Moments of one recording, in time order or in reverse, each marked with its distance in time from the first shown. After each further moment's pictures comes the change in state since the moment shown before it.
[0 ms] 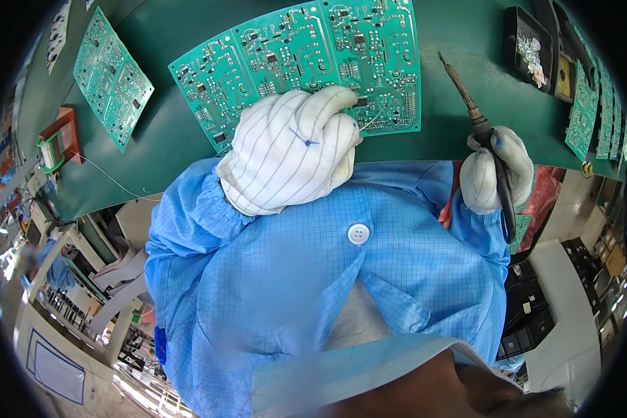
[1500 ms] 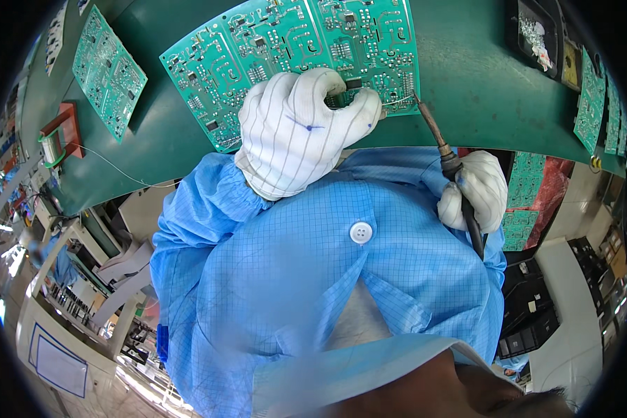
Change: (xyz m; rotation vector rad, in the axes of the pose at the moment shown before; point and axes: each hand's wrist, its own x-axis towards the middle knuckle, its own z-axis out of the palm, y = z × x) left_hand -0.009 0.012 0.020 0.151 0.021 -0.089; right_hand -0.026 -0.018 -0.010 -0.050 -0.283 -0.244
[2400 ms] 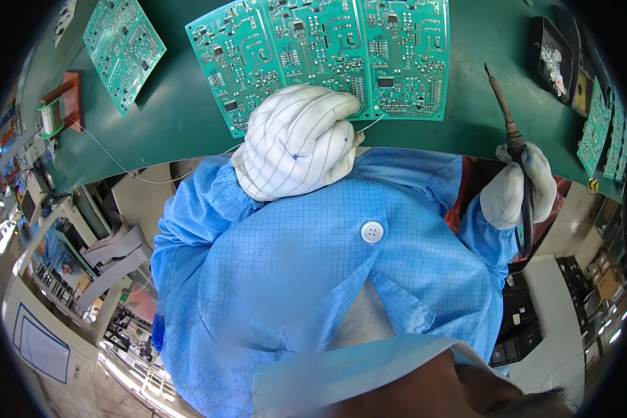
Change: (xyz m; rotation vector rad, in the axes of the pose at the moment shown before) left_hand -0.029 -0.010 -0.014 -0.282 0.021 0.030; right_hand 0.007 0.017 -0.015 0.078 0.311 0.322
